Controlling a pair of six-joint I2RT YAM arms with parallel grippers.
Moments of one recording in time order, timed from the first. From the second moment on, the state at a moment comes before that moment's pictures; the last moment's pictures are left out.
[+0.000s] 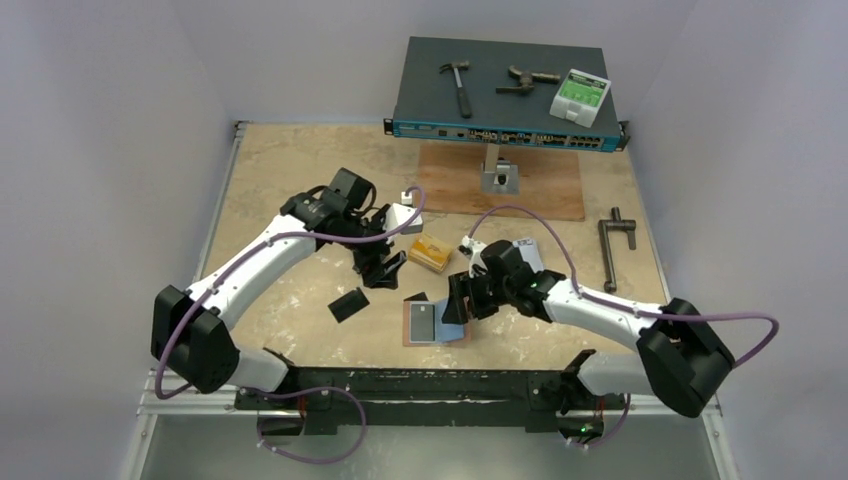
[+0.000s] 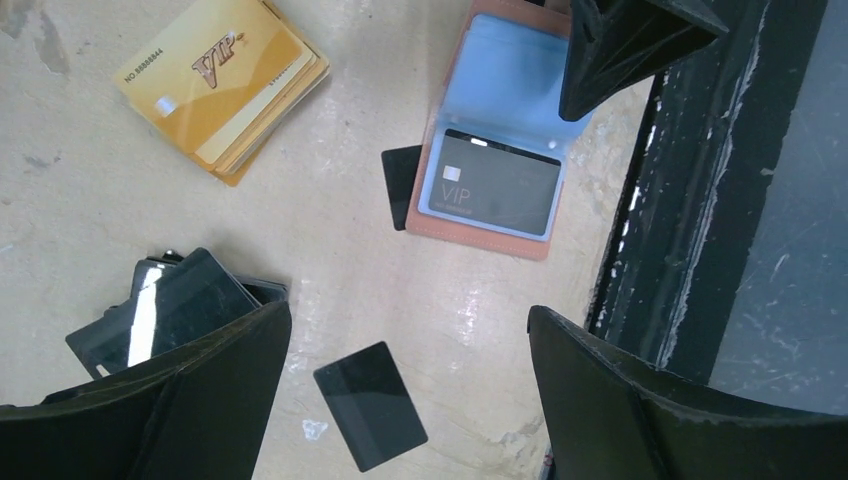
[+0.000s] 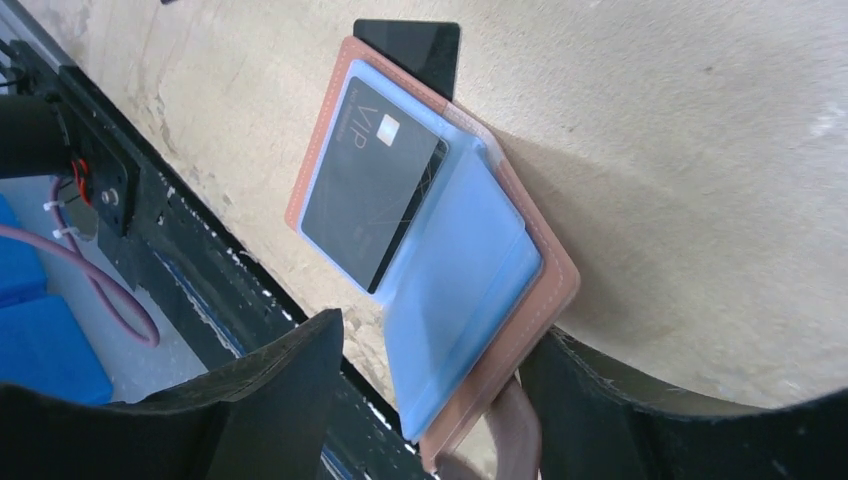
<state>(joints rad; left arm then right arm) -0.54 1.40 1.18 -0.86 0.59 0.58 0.73 1.29 0.55 -0.12 -0.38 0.50</state>
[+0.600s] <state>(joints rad) -0.53 1.65 1.43 -0.90 0.46 0.50 0.61 1.32 0.83 -0.26 -0.11 0.47</state>
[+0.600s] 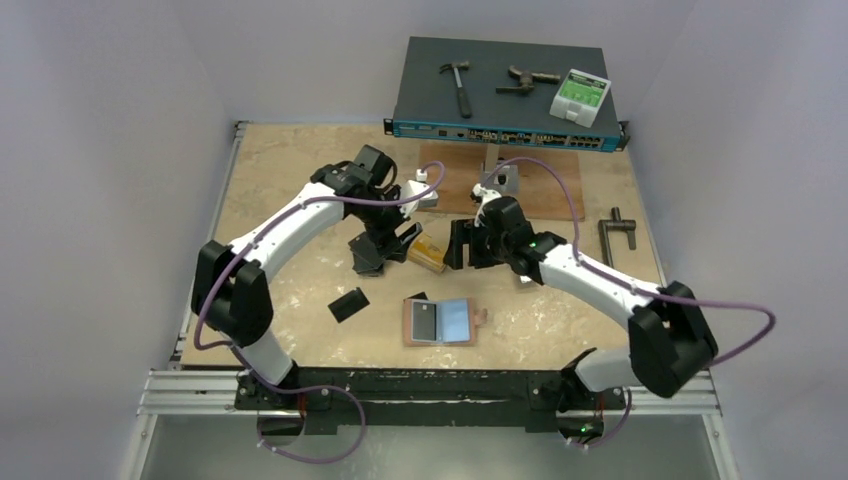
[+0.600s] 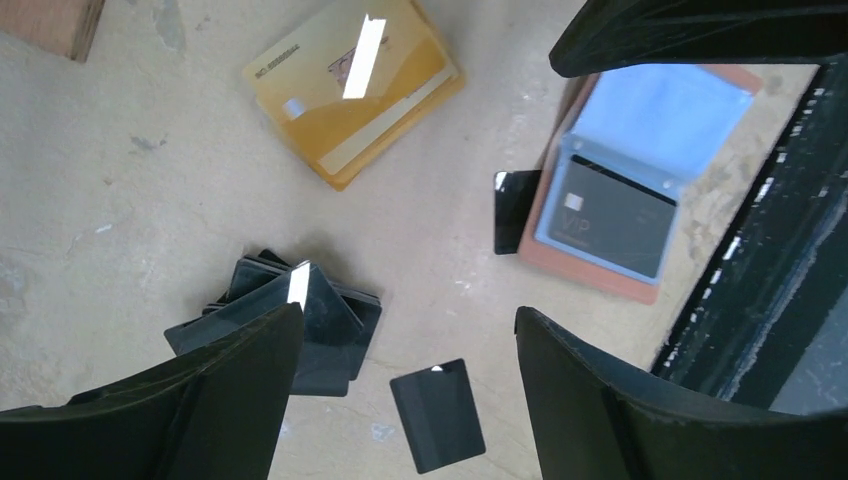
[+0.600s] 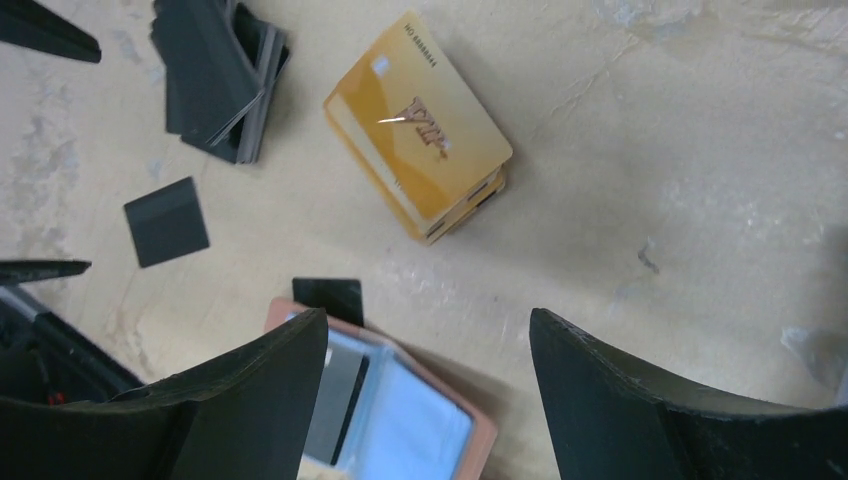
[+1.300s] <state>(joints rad) -0.61 1.87 1.43 -0.64 0.20 0.56 0.51 1.71 0.92 0.12 -0.13 0.44</state>
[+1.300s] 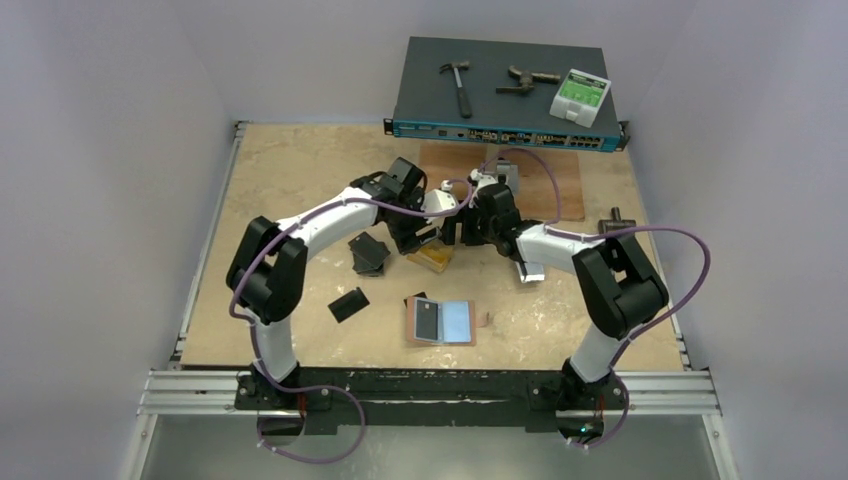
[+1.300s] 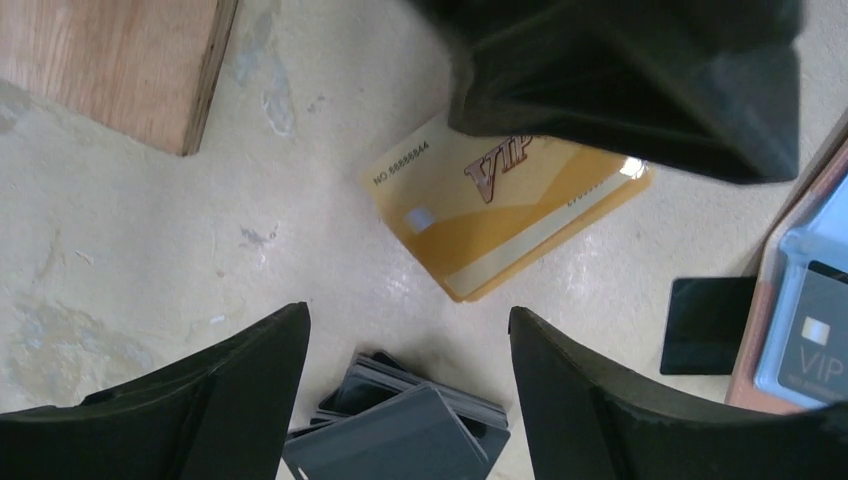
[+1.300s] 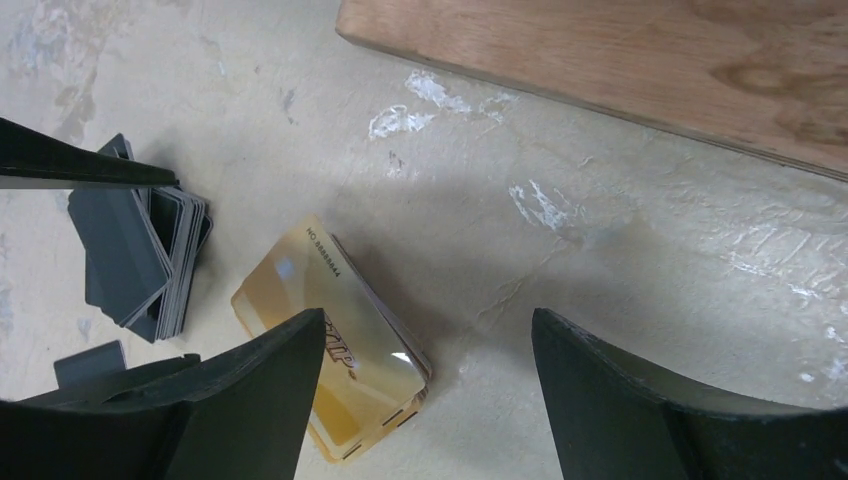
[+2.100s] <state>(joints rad) -0.63 1.86 1.30 -0.43 0.20 0.58 0.48 1.78 0.76 0.45 -0.33 0.58</state>
